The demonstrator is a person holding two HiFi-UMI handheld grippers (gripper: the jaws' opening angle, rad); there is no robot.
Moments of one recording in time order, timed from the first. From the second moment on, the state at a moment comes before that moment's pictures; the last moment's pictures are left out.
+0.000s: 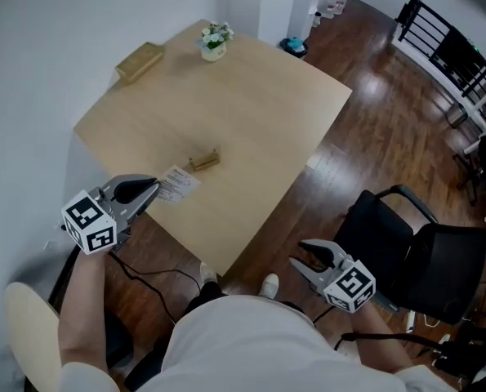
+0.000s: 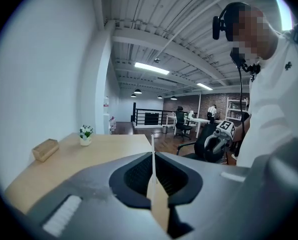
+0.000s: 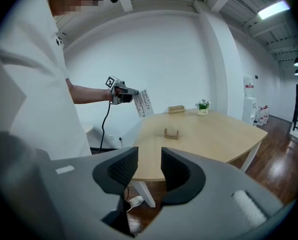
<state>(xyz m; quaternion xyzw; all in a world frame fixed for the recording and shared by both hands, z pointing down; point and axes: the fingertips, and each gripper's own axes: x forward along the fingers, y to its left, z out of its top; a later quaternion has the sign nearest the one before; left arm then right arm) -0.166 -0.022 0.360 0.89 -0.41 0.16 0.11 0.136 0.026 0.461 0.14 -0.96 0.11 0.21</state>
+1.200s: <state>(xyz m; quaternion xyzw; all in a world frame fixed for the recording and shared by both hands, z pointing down) -0.093 0.082 0.363 0.88 -0.44 0.12 0.12 0.161 0.052 0.460 0.08 -0.97 0.08 0.22</state>
